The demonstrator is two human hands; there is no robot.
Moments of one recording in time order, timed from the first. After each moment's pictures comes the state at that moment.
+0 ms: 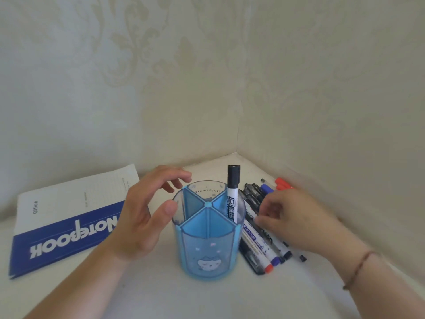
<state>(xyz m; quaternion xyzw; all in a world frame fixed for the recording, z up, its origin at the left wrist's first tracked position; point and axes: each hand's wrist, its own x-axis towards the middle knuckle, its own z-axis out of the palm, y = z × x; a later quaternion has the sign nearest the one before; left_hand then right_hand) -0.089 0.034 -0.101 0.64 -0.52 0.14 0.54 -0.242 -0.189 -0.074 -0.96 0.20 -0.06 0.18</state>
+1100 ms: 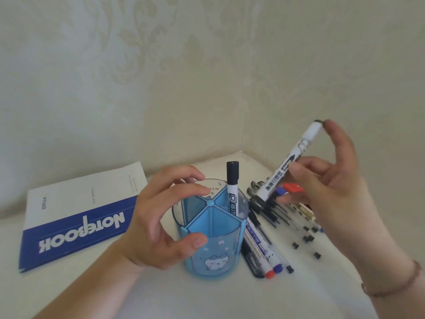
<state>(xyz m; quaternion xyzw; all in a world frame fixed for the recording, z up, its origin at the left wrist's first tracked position) -0.103 0.030 -0.099 0.59 -0.59 0.25 0.49 -0.258 -0.163 -0.040 -0.68 0.10 -0.36 0.64</state>
